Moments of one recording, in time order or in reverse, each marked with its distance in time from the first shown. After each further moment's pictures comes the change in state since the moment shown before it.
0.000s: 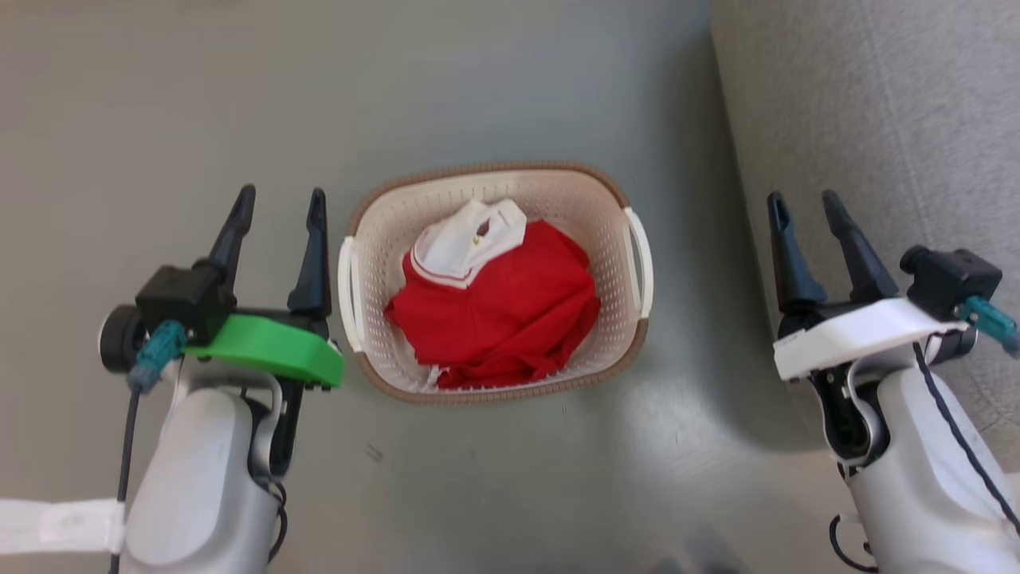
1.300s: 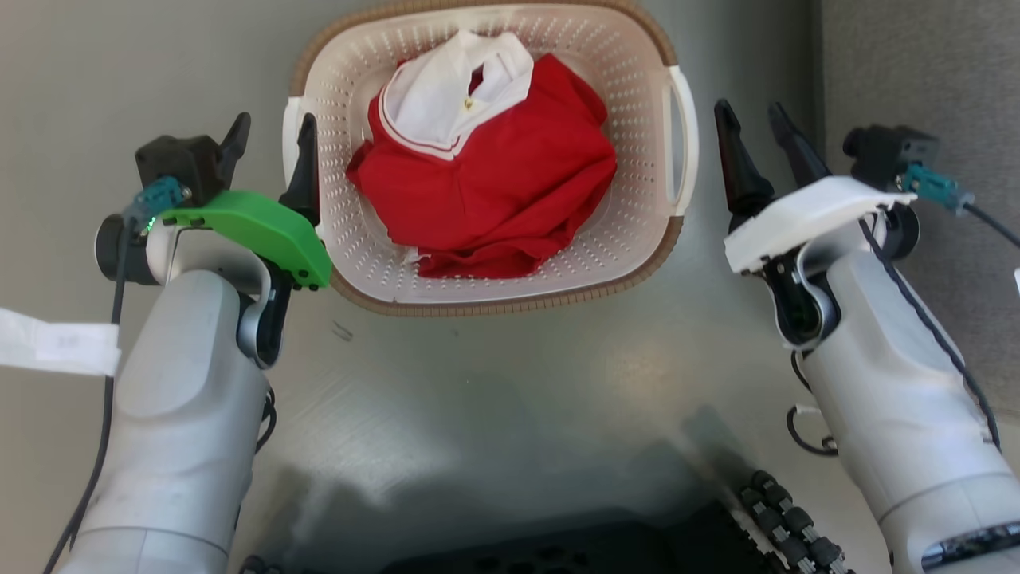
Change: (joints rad) left arm -0.366 -0.016 -0.033 0.467 -0.060 -0.036 0.055; right arm -0.375 0.029 0.112 0.406 0.100 0.000 -0.003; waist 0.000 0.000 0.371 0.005
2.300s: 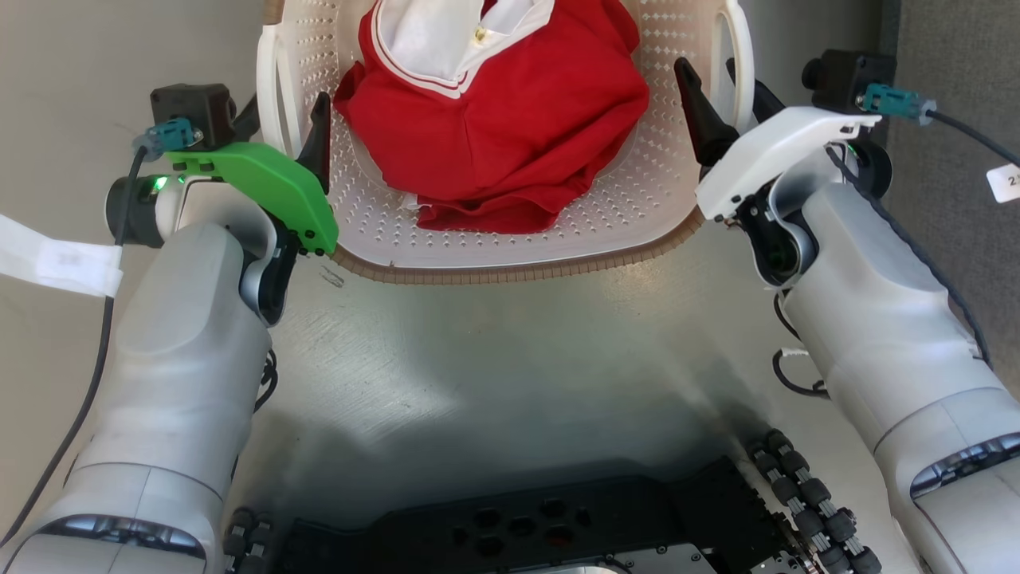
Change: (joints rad) left arm -0.174 -0.003 -0.115 0.220 -0.112 -0.017 0.050; right arm -0.232 0.002 0.186 0.241 0.137 0.000 0.049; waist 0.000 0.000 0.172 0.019
